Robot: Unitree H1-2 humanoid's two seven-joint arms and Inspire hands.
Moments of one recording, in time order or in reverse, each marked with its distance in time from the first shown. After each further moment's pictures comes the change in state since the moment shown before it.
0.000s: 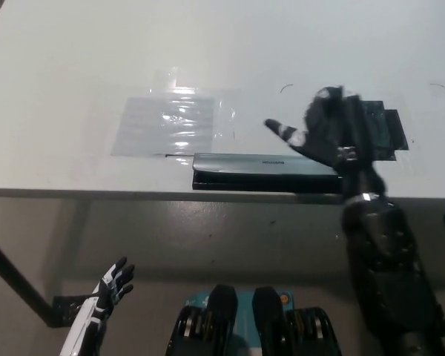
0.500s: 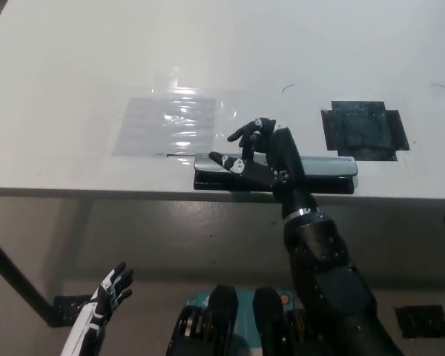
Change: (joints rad) left_arm 0.020 0.000 0.000 -0.010 0.000 -0.007 0.000; right_arm -0.127 0.138 0.002 0.479 -0.032 -0.178 0.002
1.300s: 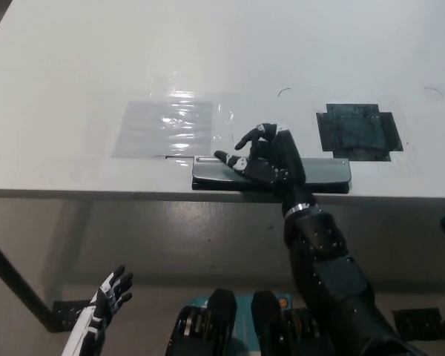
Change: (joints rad) left_arm 0.024 -0.002 -0.004 -0.007 -0.015 0.000 -0.001; right_arm -0.066 0.006 -0.023 0.263 0.023 0.026 0.000
